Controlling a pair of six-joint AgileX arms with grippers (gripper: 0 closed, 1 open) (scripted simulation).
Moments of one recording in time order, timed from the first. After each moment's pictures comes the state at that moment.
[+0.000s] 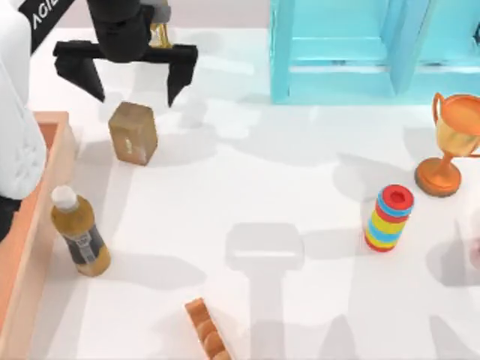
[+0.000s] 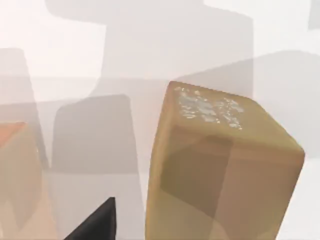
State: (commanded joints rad) left arm -0.29 2.54 2.54 -1.51 -0.01 -0.17; right arm 0.00 0.00 0.00 0.00 0.00 0.00
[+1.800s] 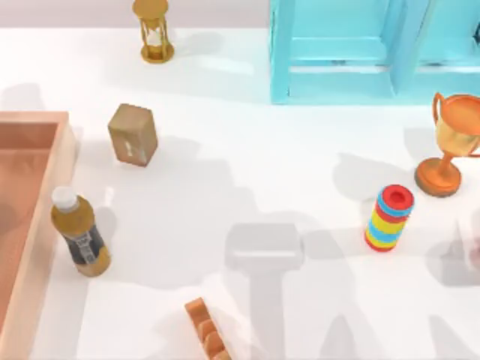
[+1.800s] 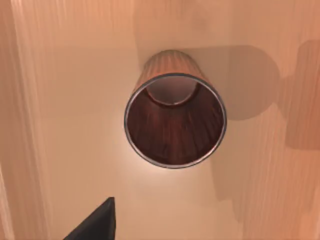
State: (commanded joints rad) left arm 0.17 1.92 1.71 -1.37 0.00 0.20; right arm 0.00 0.00 0.00 0.00 0.00 0.00
